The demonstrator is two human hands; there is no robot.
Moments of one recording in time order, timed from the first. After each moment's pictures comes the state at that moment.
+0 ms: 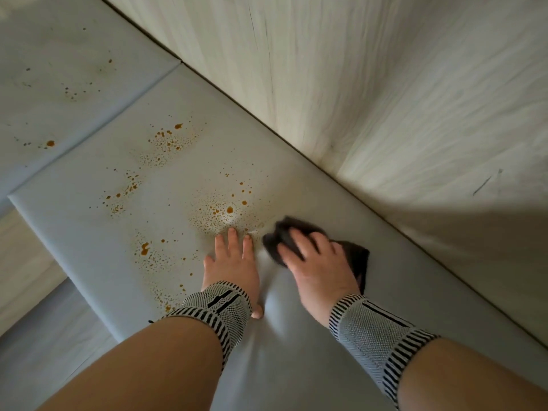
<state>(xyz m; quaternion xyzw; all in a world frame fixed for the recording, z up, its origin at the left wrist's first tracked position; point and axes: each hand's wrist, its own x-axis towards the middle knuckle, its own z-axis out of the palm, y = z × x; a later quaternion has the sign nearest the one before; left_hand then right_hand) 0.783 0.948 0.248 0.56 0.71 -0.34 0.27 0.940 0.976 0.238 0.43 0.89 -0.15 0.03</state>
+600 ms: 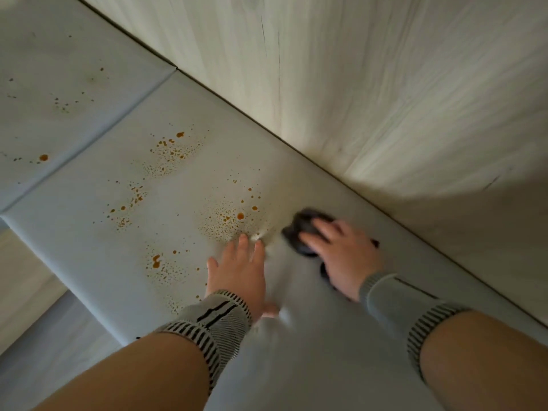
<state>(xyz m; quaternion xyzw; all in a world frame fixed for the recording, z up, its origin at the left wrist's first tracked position) 0.755 0.942 0.260 0.62 0.68 -0.25 0.29 0.942 1.005 0.246 0.47 0.87 -0.13 0.12</state>
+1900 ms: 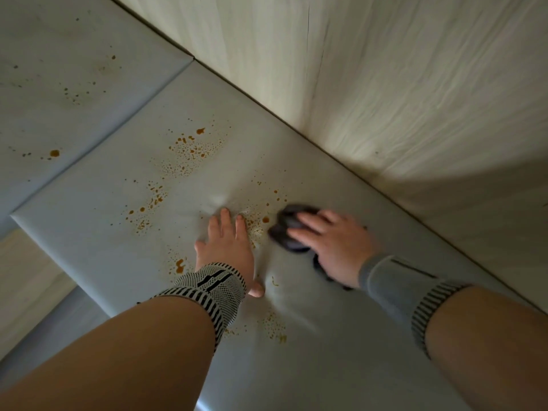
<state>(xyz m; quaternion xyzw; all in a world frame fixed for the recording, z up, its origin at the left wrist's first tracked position) 0.686 0.976 0.250 0.58 0.71 -0.30 0.27 0.885 1.031 0.246 0.38 0.90 -0.13 0.15</state>
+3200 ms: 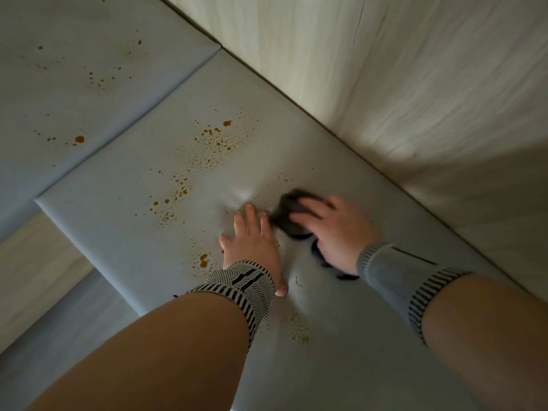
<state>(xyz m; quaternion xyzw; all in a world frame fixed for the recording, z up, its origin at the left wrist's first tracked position) 0.683 0.978 0.247 0.58 0.70 -0.29 0.30 0.839 1.044 0.234 0.38 0.92 -0.13 0.05</state>
